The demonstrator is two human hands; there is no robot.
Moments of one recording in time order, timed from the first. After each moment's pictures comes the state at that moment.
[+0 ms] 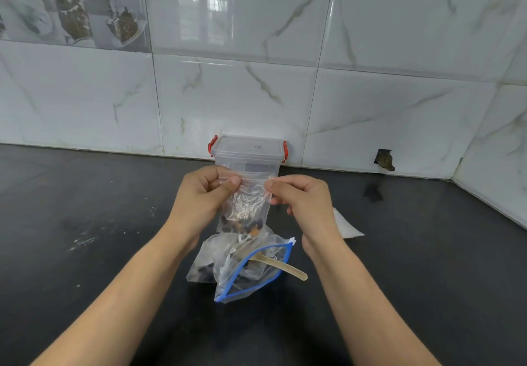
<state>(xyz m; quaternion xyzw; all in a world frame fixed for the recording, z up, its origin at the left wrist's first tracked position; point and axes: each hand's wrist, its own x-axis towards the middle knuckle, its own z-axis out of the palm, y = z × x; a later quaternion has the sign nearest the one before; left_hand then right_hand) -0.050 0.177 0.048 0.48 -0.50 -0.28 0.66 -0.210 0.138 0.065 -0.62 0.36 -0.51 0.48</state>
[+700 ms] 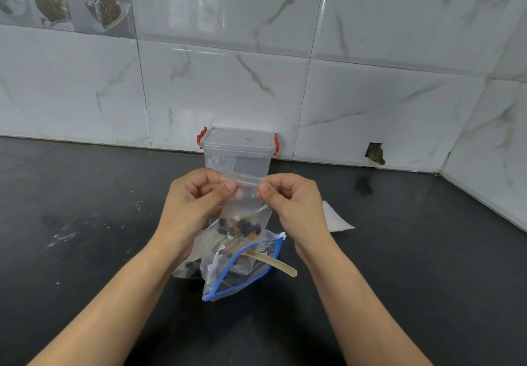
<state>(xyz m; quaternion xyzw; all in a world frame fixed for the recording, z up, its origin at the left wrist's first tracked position) -0.066 0.188 0.038 0.43 -0.49 -0.31 0.69 -0.214 0.137 0.051 -0.69 0.35 -0.48 0.41</state>
